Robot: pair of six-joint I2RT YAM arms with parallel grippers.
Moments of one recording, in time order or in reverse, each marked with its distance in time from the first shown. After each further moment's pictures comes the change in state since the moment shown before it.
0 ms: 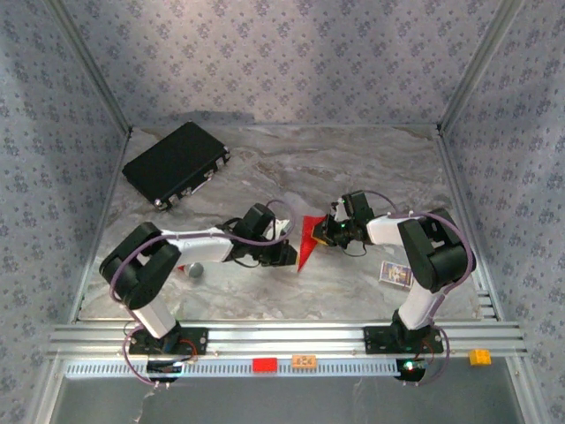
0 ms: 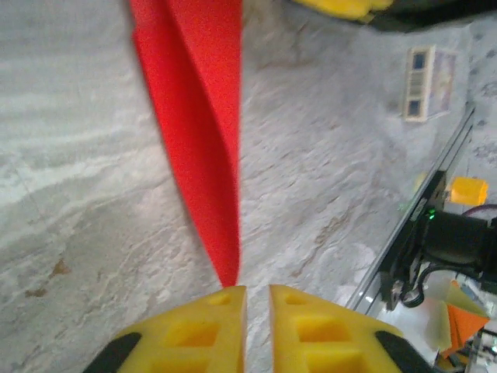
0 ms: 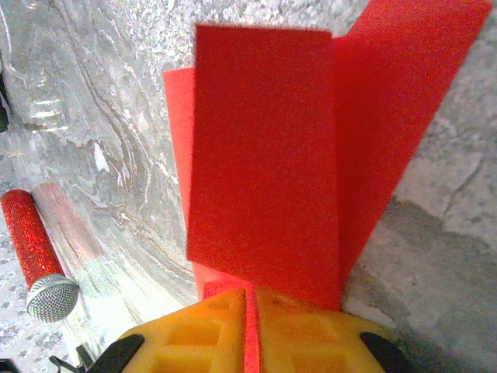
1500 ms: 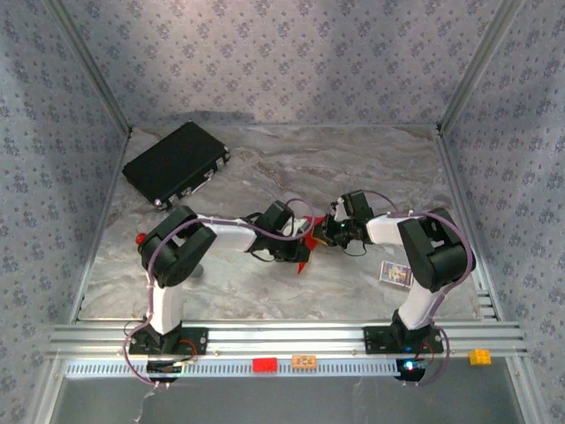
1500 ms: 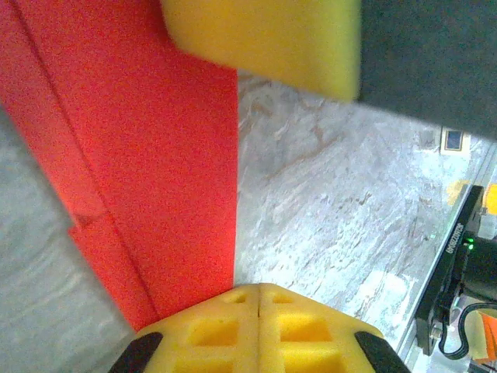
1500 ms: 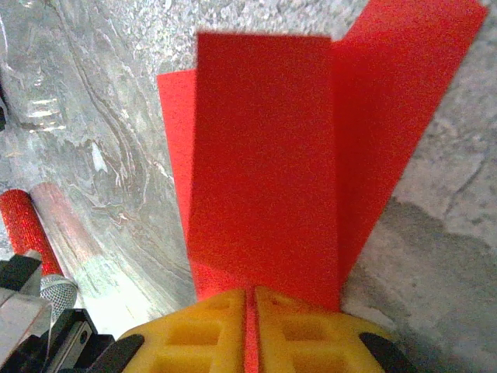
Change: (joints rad) left arm -0.033 0.263 0.178 0.002 0.007 0.080; right arm 0.000 0.005 0.009 -0.015 0.001 -0.003
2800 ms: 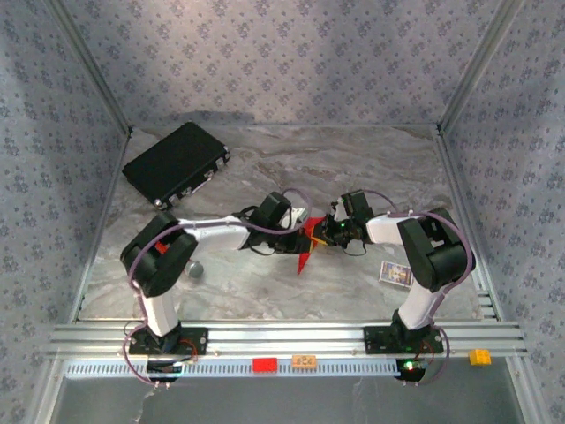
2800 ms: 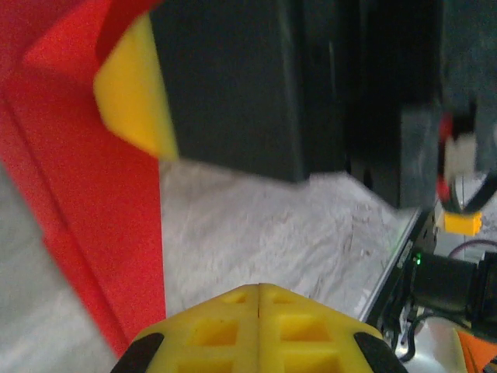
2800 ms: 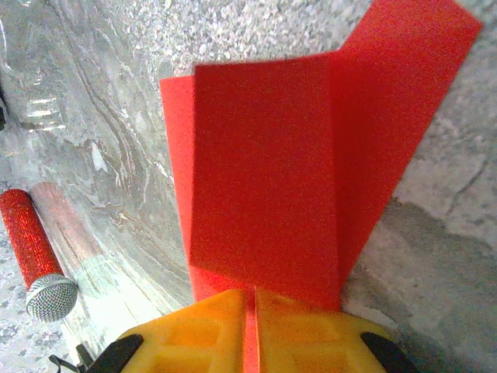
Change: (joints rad) left arm 0.007 -0.097 0.044 -0.029 -0.036 -0.042; right arm 0.002 0.002 0.004 -0.004 -0.003 0.000
